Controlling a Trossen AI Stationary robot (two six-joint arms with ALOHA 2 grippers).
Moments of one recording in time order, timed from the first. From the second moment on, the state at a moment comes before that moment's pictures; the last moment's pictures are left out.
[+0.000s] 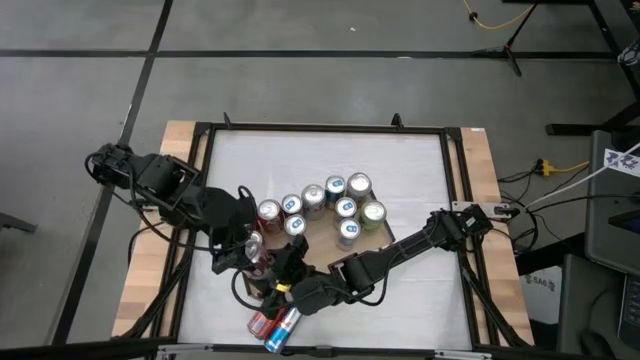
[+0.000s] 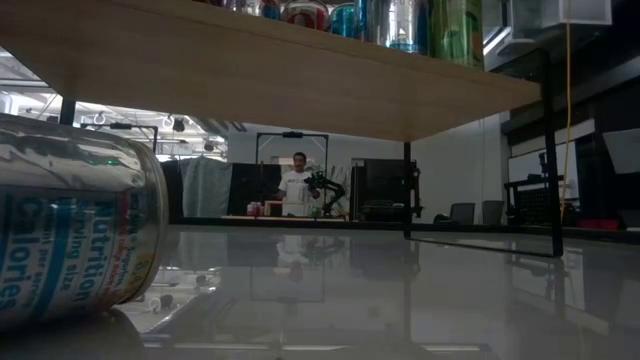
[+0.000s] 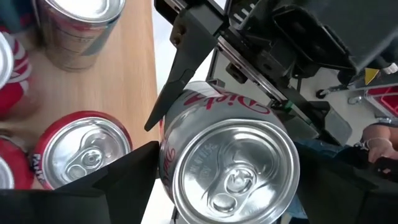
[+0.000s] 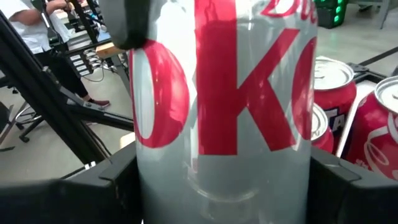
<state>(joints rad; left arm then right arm) -0.42 1.41 1.80 -1.23 0.13 -0.92 0.47 2.31 2.35 -0.35 0.71 0.49</state>
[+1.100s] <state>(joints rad) -0.45 1.42 1.80 -1.21 0.08 -0.91 0.47 2.31 2.35 -0.34 0.72 0.52</state>
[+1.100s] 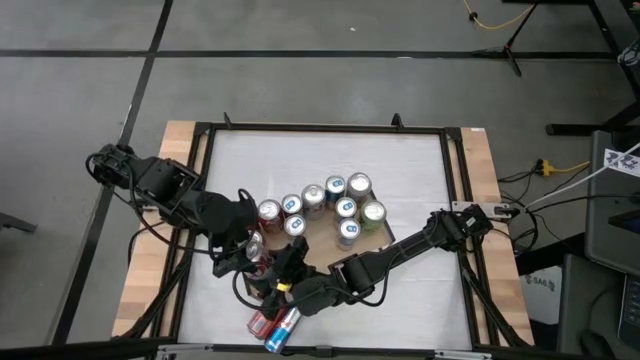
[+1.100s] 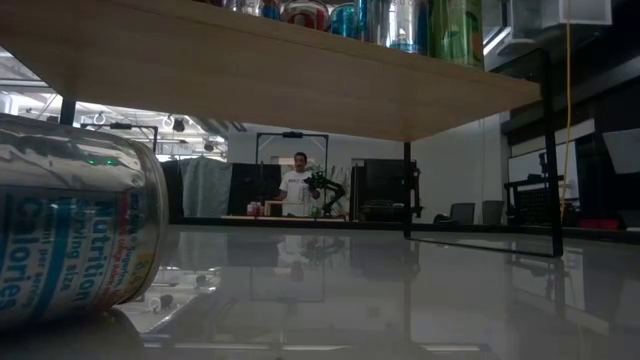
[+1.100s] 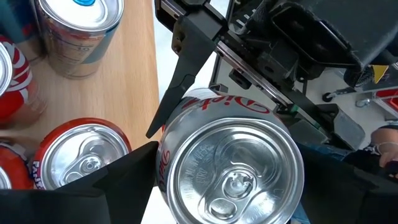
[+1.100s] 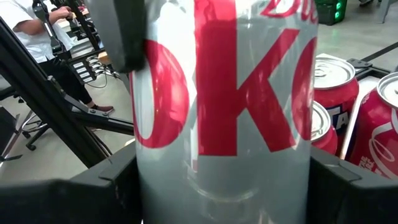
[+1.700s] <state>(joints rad) -0.45 1.43 1.80 -1.21 0.04 -0.85 0.47 2.31 2.36 -0.33 0.72 0.52</state>
